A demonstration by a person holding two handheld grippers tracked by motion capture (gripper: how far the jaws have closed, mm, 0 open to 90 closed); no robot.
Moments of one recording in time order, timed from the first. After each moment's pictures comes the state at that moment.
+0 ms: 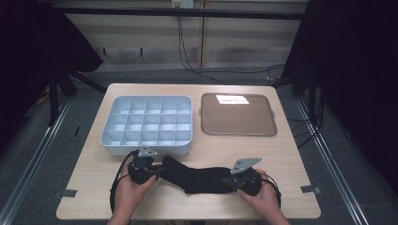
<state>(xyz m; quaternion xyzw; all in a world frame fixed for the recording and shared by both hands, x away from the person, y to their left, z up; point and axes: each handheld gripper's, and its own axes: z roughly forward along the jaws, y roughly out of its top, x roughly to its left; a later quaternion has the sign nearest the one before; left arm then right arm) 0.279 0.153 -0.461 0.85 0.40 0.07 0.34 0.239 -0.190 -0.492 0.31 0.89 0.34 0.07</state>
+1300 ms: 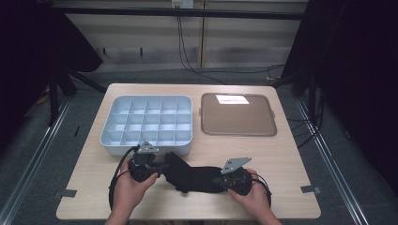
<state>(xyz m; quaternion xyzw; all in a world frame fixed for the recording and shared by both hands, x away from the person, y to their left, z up) 0.274 0.144 -0.431 0.85 0.38 0.06 0.36 0.244 -0.165 -0.493 0.30 0.89 0.35 0.06</state>
